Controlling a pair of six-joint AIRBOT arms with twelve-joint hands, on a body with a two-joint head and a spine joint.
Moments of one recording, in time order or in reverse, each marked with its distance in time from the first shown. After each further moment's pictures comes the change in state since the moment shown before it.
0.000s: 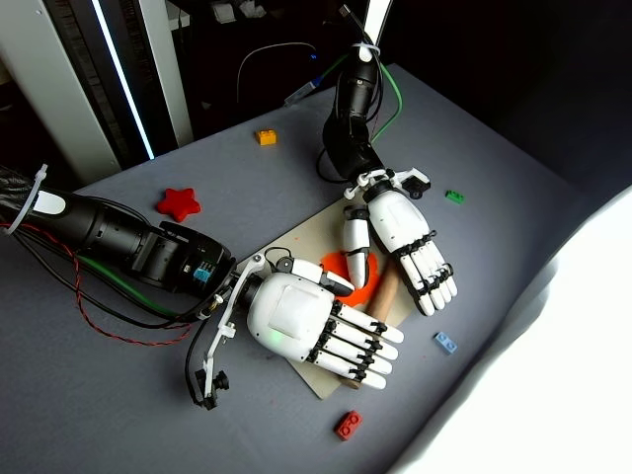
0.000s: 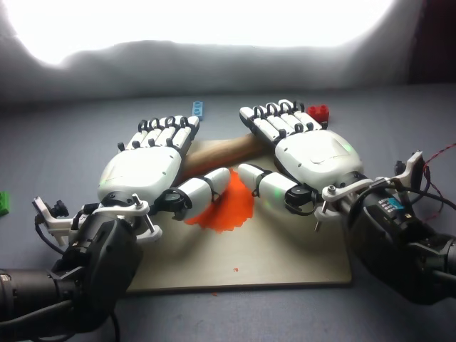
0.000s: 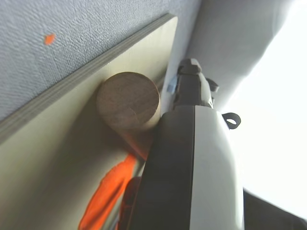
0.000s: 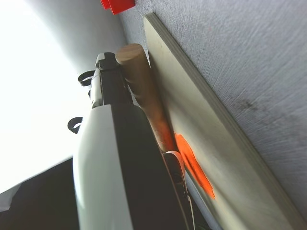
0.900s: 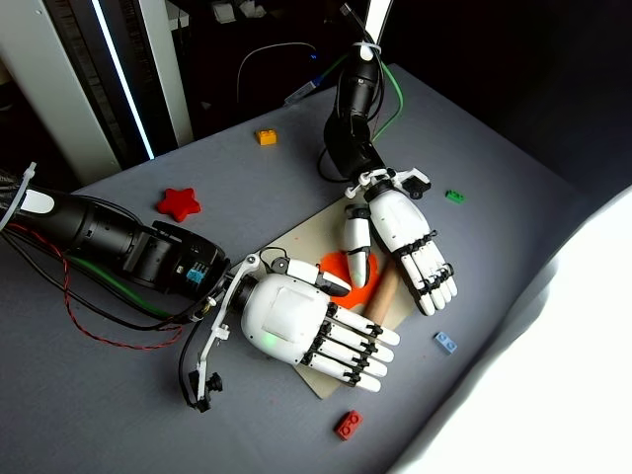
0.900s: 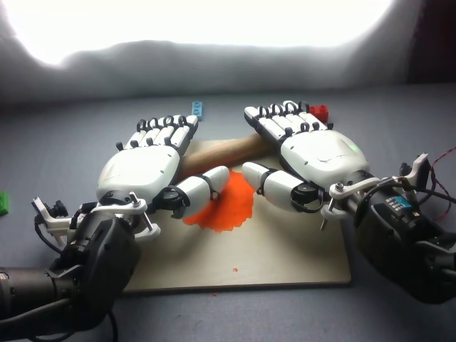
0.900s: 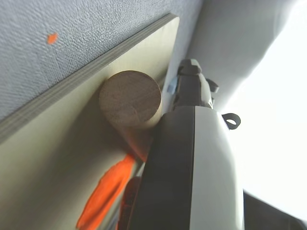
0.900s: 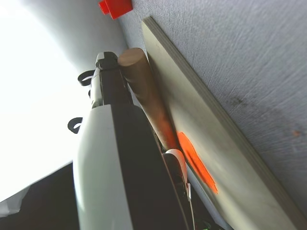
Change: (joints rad) left arm -0.001 0.005 0.001 -0.003 0.006 -0.022; right arm 0.000 0.029 -0.032 0.008 -0.009 0.038
